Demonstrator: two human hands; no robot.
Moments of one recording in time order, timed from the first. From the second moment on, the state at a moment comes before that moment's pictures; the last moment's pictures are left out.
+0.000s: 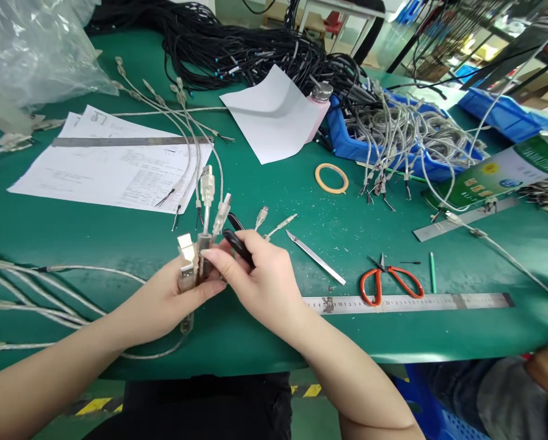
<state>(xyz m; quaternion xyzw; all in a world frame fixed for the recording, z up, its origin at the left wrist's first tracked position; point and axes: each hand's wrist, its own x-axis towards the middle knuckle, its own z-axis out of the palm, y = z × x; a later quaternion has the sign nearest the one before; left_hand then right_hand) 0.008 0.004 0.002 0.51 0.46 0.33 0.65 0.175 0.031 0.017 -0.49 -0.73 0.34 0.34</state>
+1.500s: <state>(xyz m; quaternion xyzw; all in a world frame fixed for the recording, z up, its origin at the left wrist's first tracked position) 0.001 0.012 0.006 0.29 0.50 0.39 0.71 0.181 0.038 0.013 -0.42 -0.56 0.59 0.40</state>
